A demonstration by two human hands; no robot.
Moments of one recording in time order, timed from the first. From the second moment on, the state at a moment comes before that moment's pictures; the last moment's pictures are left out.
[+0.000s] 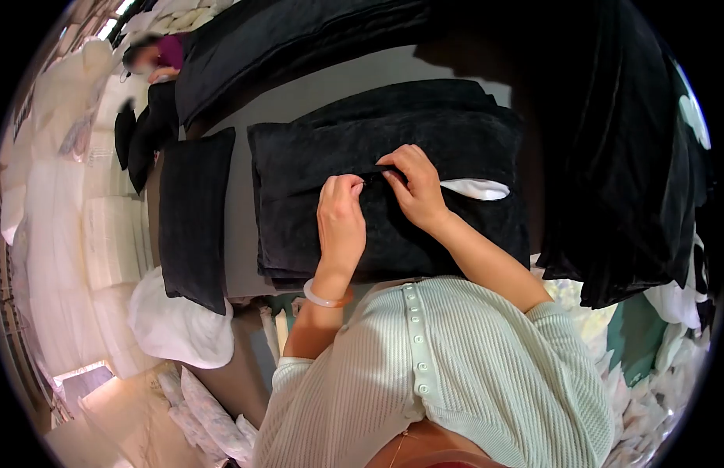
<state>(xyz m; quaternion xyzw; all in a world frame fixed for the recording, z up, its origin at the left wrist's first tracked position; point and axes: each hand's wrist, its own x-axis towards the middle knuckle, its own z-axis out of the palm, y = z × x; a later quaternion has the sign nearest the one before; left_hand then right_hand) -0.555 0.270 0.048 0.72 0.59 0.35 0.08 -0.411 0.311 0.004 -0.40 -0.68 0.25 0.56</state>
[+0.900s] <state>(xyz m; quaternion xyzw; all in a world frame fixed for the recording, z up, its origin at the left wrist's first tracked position) -0.508 0.295 0.051 0.75 0.50 0.38 0.19 -0.315 0.281 0.023 -0.55 -0.70 0.04 0.46</state>
